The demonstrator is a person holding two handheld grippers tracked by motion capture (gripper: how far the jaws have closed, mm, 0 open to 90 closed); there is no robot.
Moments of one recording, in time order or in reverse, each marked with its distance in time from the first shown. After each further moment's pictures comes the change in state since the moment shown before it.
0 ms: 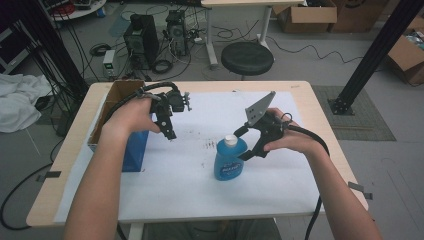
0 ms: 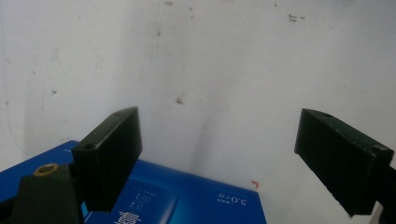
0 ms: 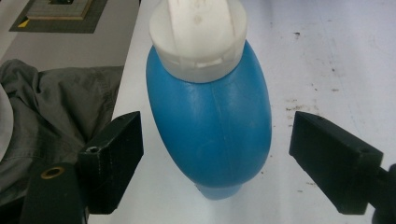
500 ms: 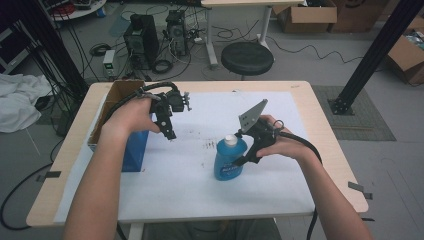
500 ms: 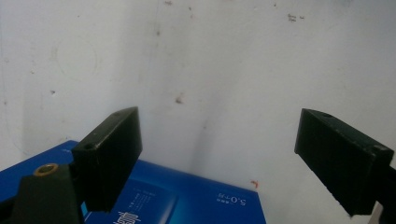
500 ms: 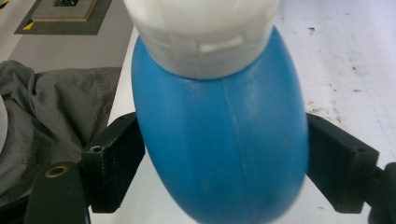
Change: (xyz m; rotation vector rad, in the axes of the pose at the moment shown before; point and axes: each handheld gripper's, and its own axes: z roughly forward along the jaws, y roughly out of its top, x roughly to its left) left arm 0.001 -0.001 0.000 0.001 -0.003 -0.001; right arm 0.000 -0.006 0.026 -0.011 0.022 0.008
